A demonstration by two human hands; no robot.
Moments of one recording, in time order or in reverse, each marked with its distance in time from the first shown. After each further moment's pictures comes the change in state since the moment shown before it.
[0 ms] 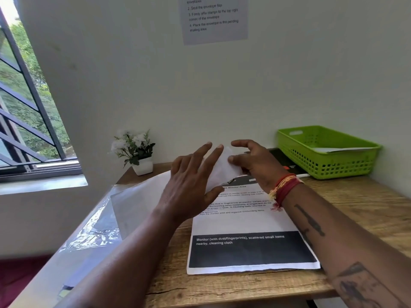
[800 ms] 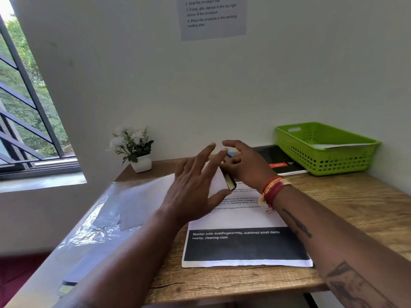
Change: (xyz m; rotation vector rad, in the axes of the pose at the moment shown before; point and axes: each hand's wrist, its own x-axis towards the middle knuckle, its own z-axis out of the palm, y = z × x) left_hand -0.005 0.009 0.009 -0.070 -0.020 -0.007; right_hand -0.013 0.001 0.015 -0.416 -0.033 -0.110
